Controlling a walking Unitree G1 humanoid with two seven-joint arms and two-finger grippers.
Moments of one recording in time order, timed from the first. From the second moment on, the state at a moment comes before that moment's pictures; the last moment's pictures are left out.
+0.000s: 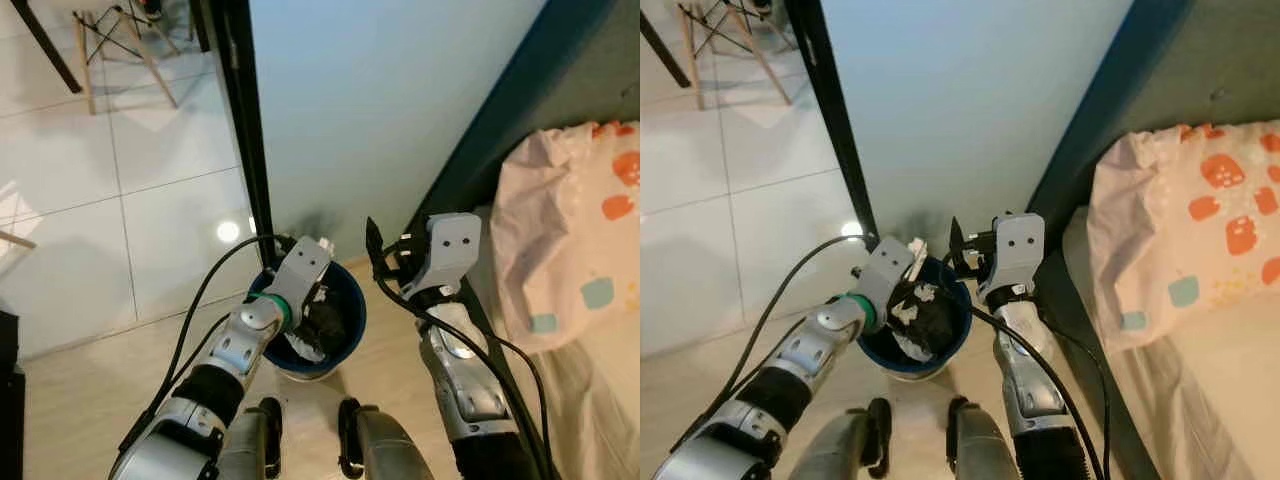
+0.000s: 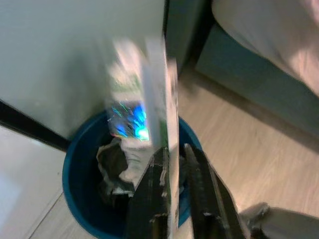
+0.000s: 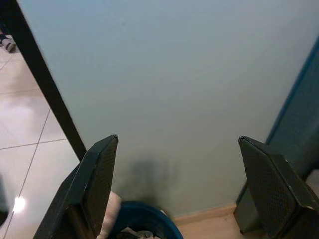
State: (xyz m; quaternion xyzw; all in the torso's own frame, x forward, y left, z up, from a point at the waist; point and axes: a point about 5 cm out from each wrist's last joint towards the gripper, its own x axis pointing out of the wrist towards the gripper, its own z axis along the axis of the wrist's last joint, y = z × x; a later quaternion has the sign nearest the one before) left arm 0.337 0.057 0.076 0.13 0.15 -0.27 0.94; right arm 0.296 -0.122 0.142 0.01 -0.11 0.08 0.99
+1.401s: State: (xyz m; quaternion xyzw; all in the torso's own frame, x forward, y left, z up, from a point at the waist) left arm 0.313 0.171 0.168 0.06 -0.09 0.02 0.99; right arm 0.304 -0.113 0.156 0.01 -0.14 0.10 0.99
